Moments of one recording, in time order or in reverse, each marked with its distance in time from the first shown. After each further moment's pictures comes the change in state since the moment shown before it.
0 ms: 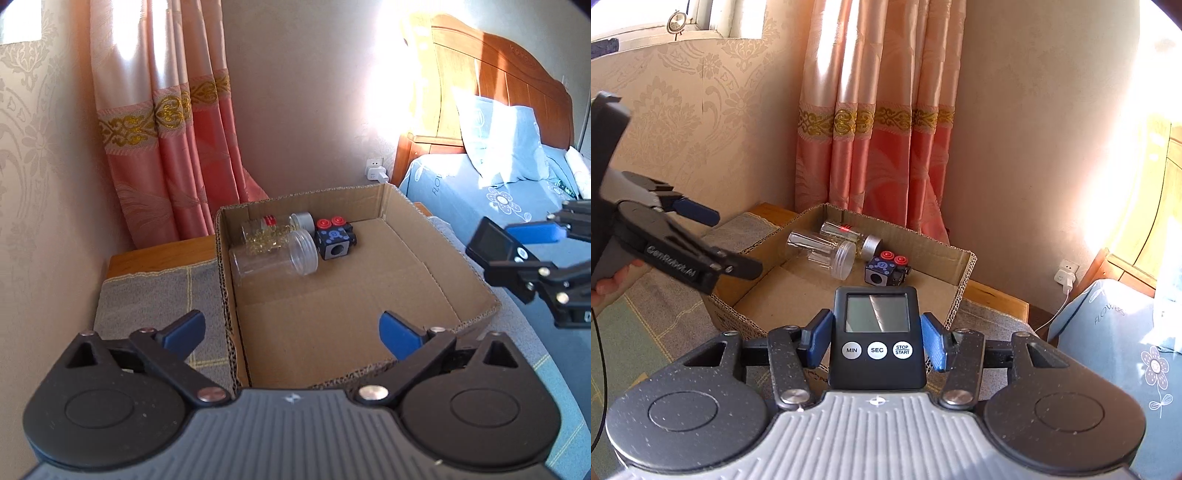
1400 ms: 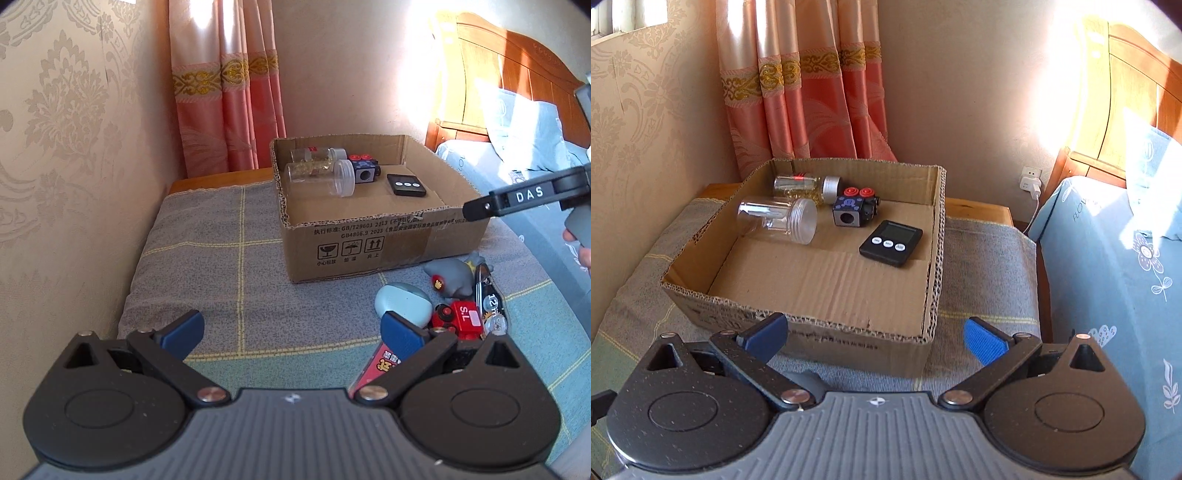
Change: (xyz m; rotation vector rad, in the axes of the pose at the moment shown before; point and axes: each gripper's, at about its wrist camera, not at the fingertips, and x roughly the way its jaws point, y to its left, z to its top) left arm -0.068 0.003 -0.110 -0.067 0.012 0.116; right arm 0.018 0.019 -0.045 0.291 0.165 -0.143
